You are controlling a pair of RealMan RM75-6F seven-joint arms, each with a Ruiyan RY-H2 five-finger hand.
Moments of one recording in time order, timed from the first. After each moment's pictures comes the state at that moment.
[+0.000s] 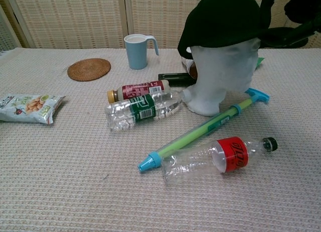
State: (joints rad) left arm -0.14 -1.23 -0.06 -1.59 1.50 1.48 0.13; right arm 0.48 -1.41 0.27 -1.60 -1.54 1.32 -0.16
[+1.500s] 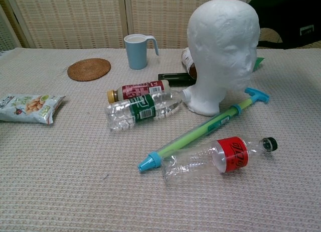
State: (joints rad) left arm -0.17 -1.23 -0.06 -1.63 1.50 1.45 0.16; right arm 0.53 -1.27 0.30 -1.26 -1.40 1.27 -0.02
